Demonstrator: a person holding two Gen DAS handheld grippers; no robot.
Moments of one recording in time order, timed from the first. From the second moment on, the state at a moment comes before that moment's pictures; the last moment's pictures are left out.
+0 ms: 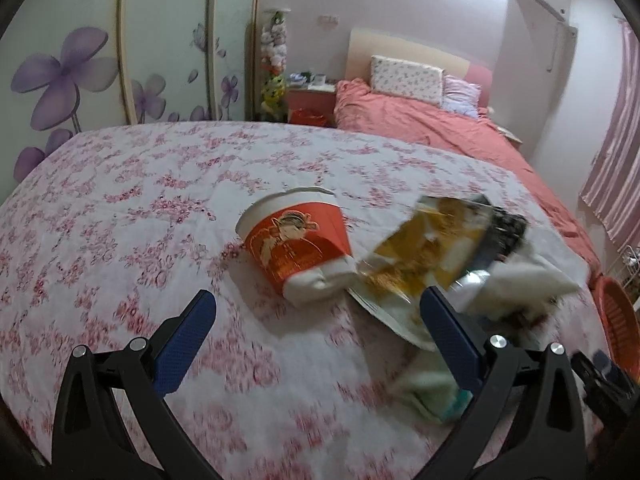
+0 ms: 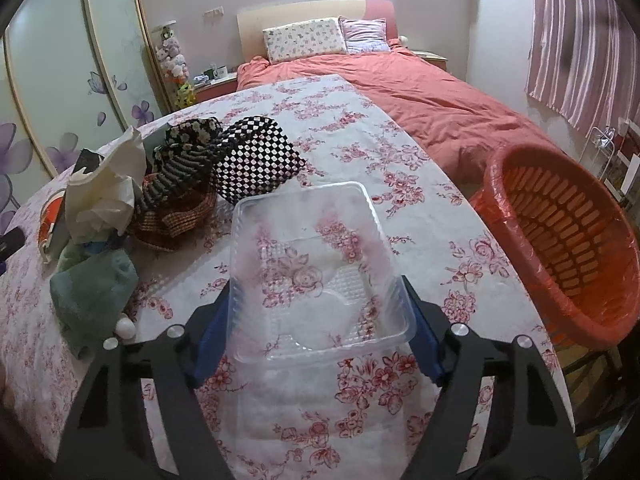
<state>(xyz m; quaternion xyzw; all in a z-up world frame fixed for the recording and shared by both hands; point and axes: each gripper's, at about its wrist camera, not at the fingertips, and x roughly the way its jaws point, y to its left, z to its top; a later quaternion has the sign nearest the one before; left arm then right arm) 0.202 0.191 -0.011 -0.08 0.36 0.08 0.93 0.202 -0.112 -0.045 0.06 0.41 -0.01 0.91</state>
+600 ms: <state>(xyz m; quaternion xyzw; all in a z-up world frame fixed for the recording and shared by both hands) 0.267 0.211 -0.038 -0.10 0.42 0.13 0.89 0.197 -0.122 -0.037 0.06 0.40 -0.01 0.91</state>
